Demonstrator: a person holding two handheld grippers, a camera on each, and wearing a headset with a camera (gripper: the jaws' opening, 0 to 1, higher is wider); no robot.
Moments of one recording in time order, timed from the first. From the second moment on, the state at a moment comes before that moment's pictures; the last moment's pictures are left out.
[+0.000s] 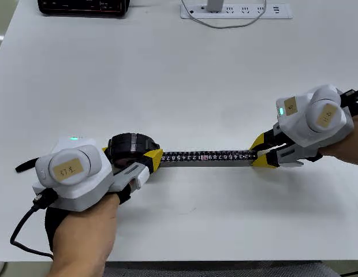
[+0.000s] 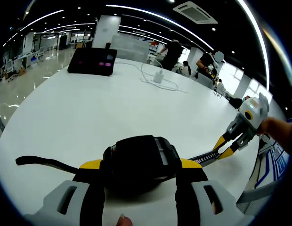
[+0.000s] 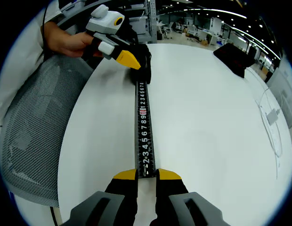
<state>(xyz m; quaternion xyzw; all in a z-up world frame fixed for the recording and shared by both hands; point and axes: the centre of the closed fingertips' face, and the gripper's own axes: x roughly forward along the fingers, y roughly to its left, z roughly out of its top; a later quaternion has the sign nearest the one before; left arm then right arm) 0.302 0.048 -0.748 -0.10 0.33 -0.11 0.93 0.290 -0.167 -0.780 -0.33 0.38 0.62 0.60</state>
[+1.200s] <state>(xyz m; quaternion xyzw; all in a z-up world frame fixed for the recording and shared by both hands) 0.303 0.049 -0.748 -0.11 0.33 -0.11 0.93 0.292 -0.137 -0.775 -0.32 0.37 0.64 0.60</state>
